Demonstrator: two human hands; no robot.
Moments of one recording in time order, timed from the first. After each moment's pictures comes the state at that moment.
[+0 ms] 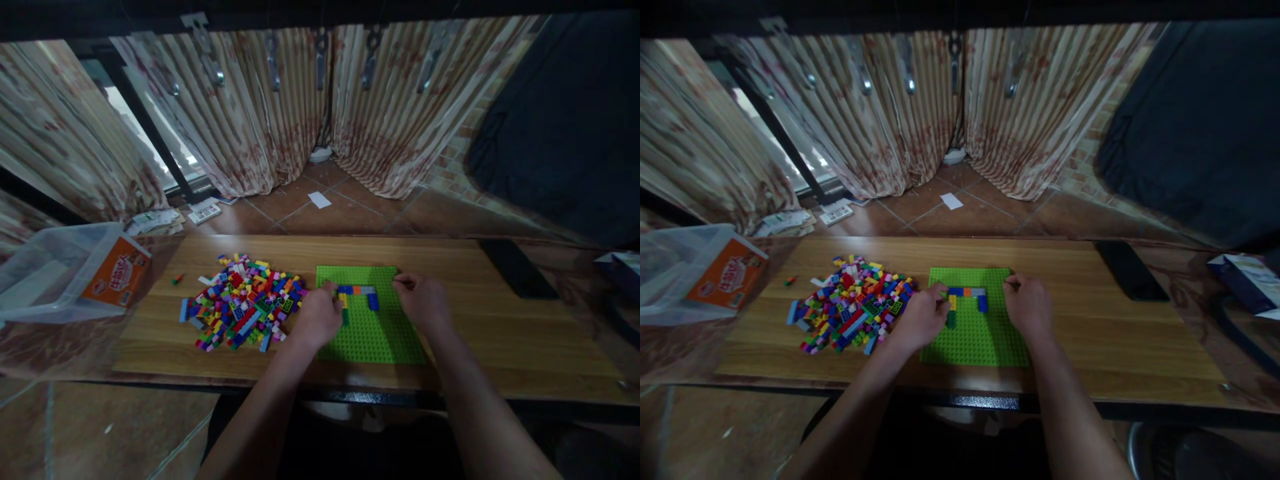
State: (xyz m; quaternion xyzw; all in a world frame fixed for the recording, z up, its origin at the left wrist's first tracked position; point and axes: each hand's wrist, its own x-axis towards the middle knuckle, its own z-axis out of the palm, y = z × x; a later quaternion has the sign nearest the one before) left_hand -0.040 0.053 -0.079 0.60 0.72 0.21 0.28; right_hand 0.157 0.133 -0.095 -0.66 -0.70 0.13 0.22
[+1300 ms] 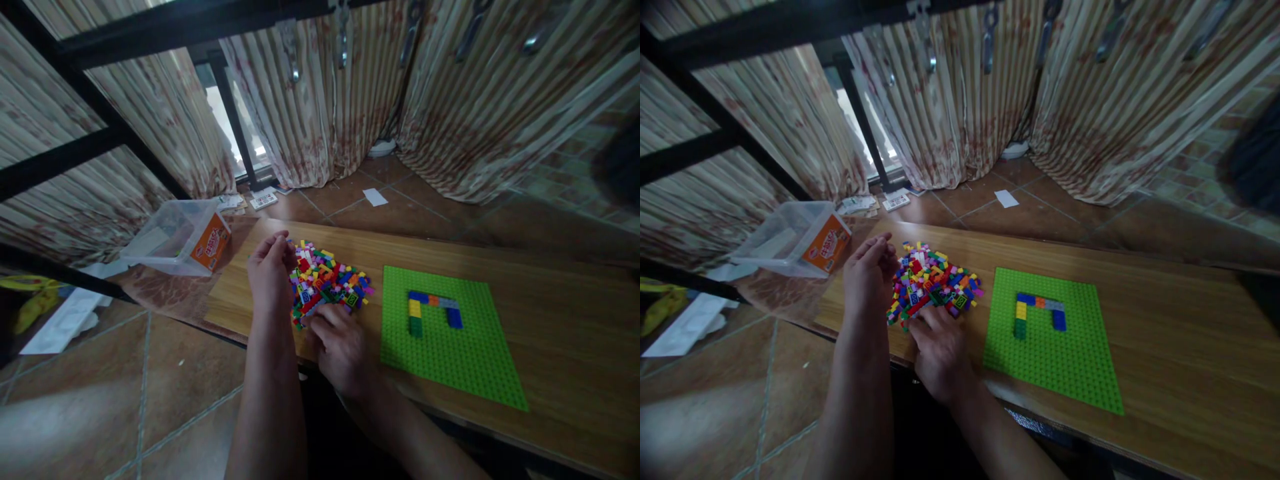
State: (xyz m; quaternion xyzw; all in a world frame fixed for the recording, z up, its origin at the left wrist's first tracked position) left_hand -0.175 0.012 -0.027 0.13 0.53 0.80 0.24; right_hand -0.031 -0.008 -0.103 -0.21 -0.89 0.26 0.31
